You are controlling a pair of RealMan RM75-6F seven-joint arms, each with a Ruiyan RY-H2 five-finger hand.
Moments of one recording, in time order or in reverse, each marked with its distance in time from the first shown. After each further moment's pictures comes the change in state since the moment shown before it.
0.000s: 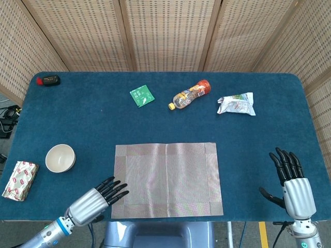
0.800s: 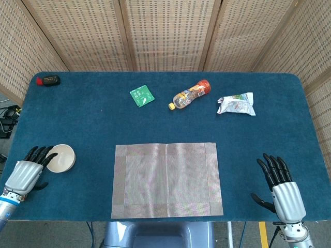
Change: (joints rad) left arm 0.158 0.006 -0.155 0.525 -0.334 0.008 -0.351; right arm -0.003 -0.016 -0.039 -0.012 -0.055 -0.011 -0.049
